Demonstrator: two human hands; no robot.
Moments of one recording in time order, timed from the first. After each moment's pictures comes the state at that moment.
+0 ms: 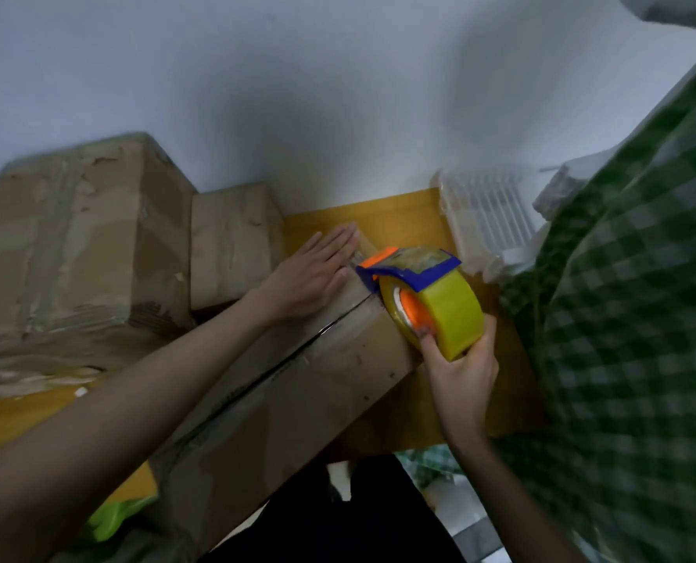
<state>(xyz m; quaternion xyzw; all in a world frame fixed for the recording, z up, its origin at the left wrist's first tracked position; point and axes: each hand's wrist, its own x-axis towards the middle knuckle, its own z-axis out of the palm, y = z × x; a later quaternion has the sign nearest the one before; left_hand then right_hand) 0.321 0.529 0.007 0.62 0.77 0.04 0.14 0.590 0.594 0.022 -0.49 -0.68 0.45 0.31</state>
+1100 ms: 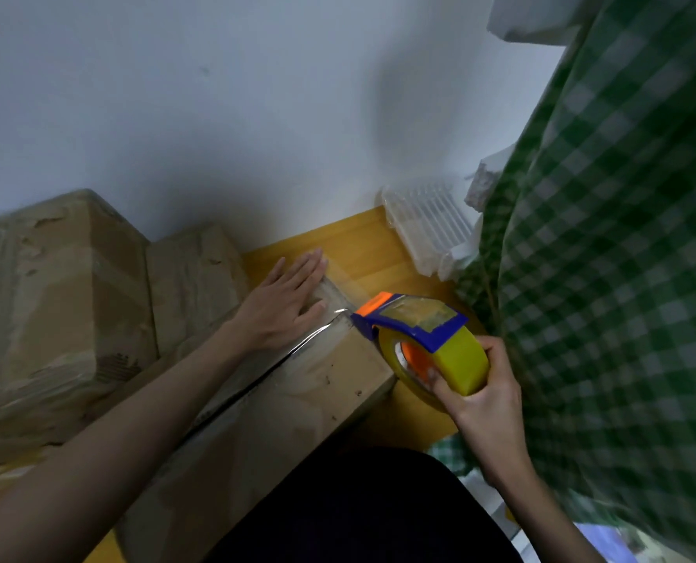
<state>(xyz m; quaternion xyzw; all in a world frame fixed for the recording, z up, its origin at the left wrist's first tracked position) 0.332 0.519 0.008 0.65 0.75 0.00 0.11 0.658 0.568 0.048 -0.47 -0.69 0.45 0.32</state>
